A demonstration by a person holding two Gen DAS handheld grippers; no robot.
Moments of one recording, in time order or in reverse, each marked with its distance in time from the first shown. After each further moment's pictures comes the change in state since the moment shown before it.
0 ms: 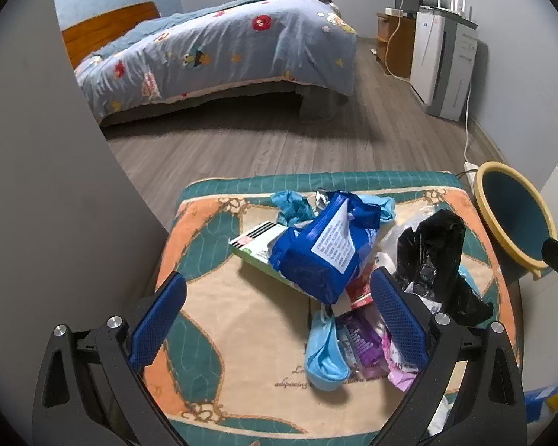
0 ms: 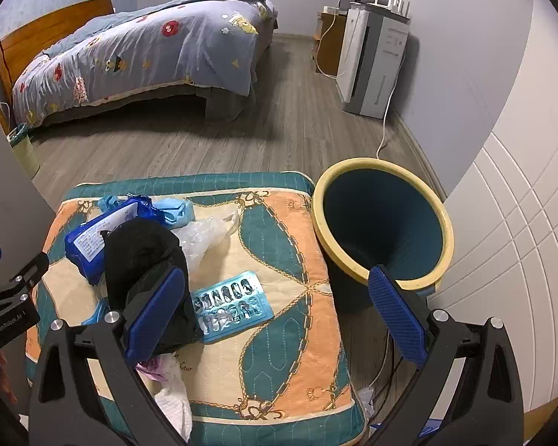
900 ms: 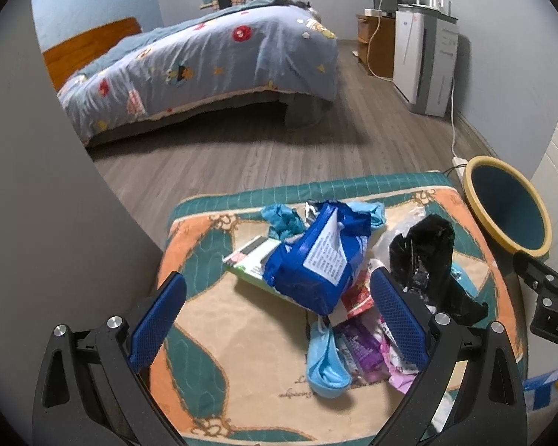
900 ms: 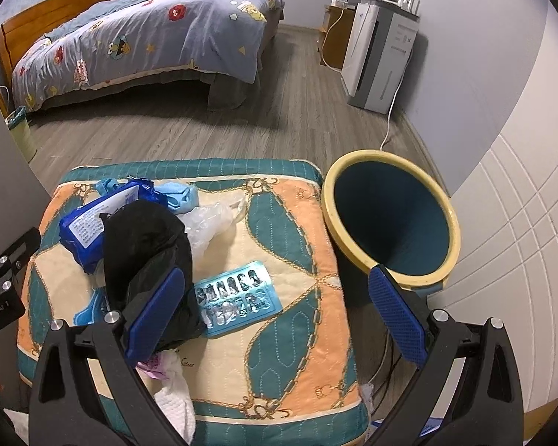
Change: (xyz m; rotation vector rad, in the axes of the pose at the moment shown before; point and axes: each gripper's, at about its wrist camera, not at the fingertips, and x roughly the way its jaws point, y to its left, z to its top) left arm -0.005 -0.003 0.013 0.077 -0.041 -0.035; right arm 0.014 0.016 -0.005 -0.027 0.040 -0.006
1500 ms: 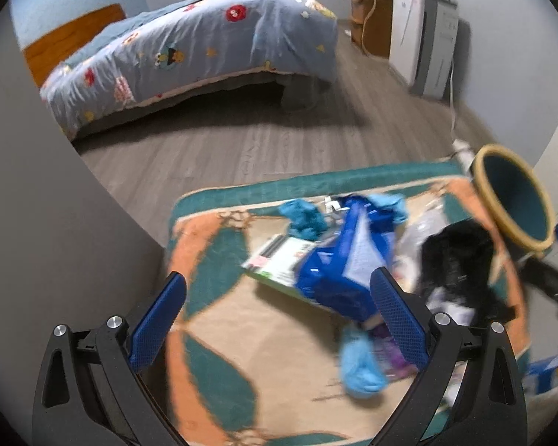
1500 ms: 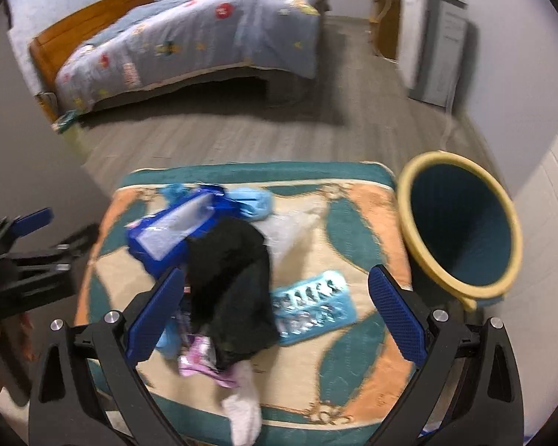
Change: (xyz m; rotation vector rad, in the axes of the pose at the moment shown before) left arm 0.034 0.038 0.019 0.045 0.102 -0.027; right arm 0.002 0.031 0.023 -0.026 0.025 0.250
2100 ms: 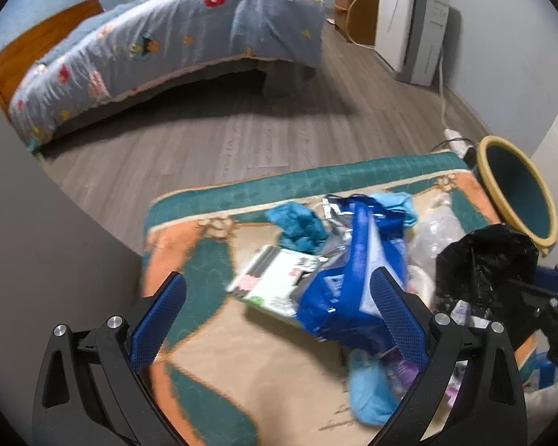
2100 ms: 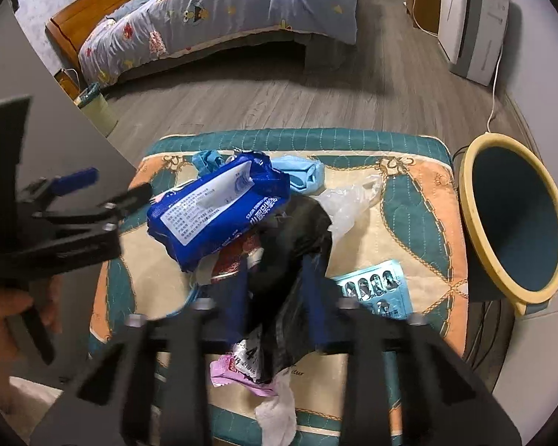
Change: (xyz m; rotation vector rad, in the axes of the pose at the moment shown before) left arm 0.052 0.003 0.015 0.018 0.045 -0.119; right arm 0.044 0.020 0.001 -0.019 0.134 0.128
